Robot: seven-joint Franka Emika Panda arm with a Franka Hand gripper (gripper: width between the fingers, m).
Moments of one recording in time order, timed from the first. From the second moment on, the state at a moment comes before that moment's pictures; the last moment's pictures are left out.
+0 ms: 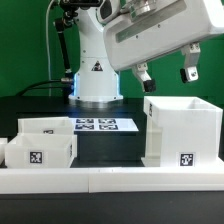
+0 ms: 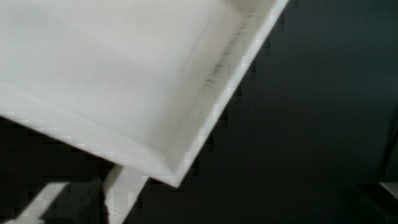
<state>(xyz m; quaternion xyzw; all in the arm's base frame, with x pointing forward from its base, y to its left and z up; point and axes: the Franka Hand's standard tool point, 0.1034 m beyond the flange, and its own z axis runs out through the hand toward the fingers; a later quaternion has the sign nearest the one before) 0.646 0.057 0.152 -0.87 0.47 -0.05 0.16</state>
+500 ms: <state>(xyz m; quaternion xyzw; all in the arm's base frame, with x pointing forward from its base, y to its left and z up) 0.633 0.021 0.136 -0.95 0.25 -0.09 0.13</state>
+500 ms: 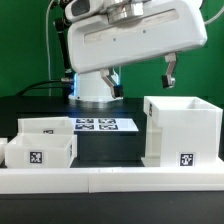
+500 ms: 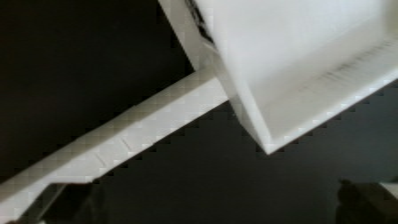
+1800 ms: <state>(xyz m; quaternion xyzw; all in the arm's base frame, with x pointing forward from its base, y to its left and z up) 0.599 -0.077 0.102 -0.99 0.09 -0.11 0.05</state>
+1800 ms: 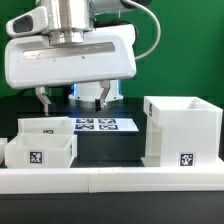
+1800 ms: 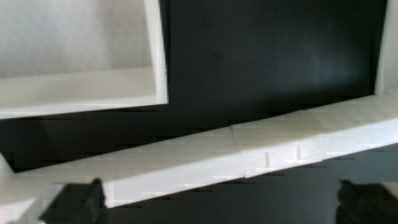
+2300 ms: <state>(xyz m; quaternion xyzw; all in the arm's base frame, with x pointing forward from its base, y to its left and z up) 0.585 -0.090 0.074 -1.00 0.00 -0.09 -0.03</state>
